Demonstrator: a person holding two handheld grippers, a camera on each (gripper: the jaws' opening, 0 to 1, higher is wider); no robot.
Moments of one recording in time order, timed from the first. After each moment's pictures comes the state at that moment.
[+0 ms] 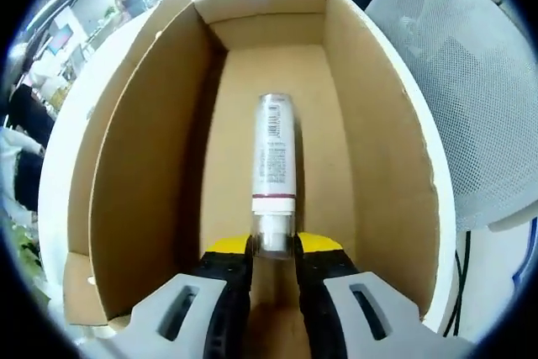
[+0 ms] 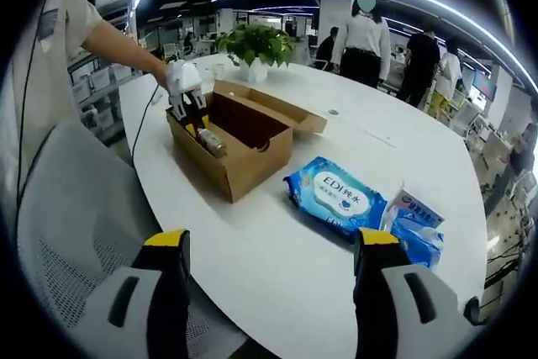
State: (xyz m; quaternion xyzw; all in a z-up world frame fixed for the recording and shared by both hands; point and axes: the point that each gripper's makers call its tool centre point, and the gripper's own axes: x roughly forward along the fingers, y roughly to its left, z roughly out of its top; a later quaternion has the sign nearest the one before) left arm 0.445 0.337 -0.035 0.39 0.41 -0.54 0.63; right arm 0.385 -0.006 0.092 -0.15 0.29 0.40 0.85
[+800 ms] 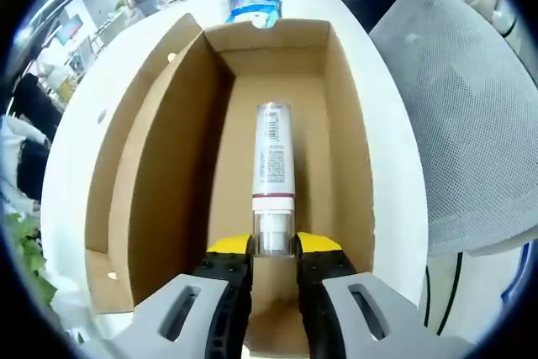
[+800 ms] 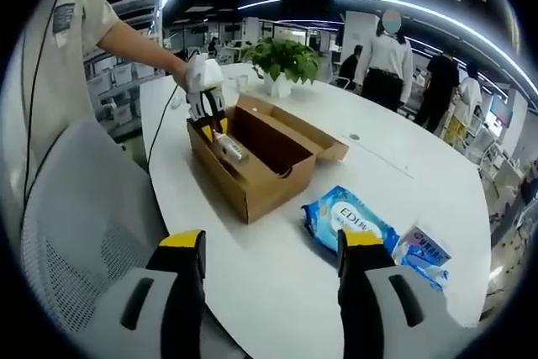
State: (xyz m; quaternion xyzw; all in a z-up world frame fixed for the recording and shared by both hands) left arm 0.438 0.324 0.007 0.37 0.42 -0.52 0.65; right arm 0.386 0.030 0.113 -0.17 0.25 0.46 0.84
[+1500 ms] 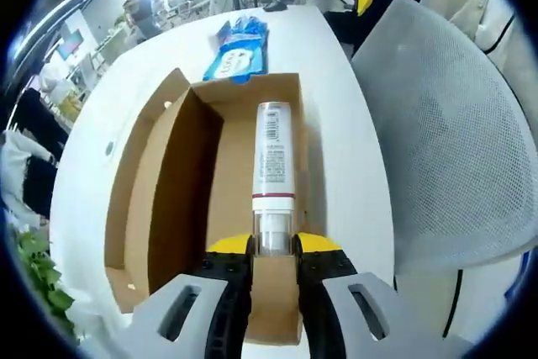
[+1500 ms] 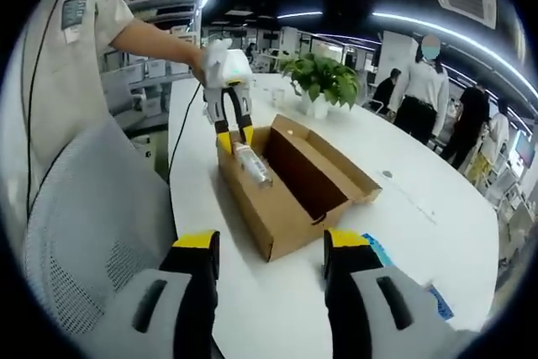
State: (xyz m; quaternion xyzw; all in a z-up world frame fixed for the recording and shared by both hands) left arm 0.405 0.288 0.058 0.37 0.38 -0.54 0.65; right arm 0.380 0.100 0.133 -0.20 0.20 0.54 0.79
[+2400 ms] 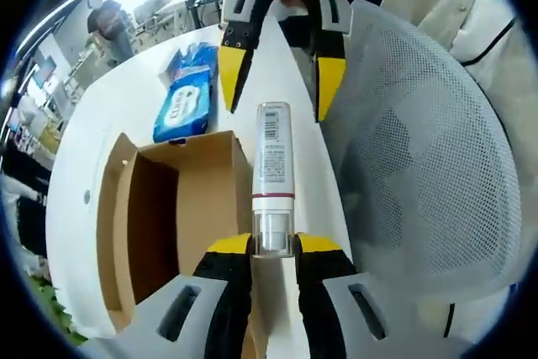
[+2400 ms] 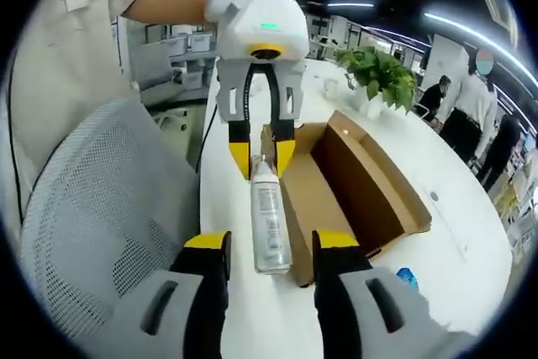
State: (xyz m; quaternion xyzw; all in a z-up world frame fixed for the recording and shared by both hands) left arm 0.355 0.224 0.074 0.38 0.36 -0.60 0.61; right arm 0.355 0.166 0.102 -0.26 0.23 0.61 0.71
